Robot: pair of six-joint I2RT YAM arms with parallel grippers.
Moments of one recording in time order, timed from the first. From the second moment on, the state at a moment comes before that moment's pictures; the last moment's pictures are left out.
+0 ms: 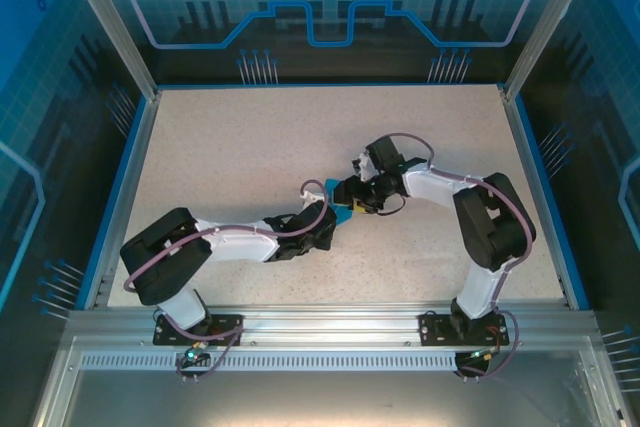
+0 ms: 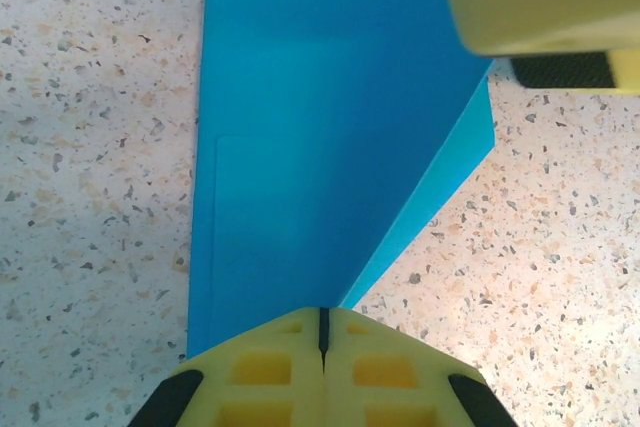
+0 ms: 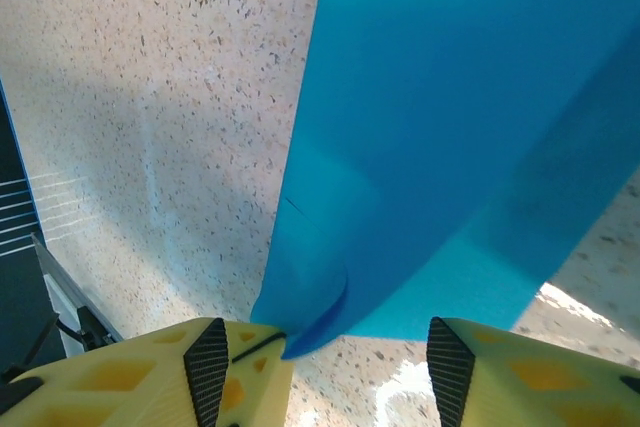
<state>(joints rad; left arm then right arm) -0.89 1.64 0.75 -0.04 -0.26 -0.69 0.47 1.81 1.08 -0.38 -0.59 0.61</state>
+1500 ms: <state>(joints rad) -0.89 1.64 0.81 -0.14 -0.29 -0.53 0.51 1.88 1.14 -0.41 -0.59 0.62</state>
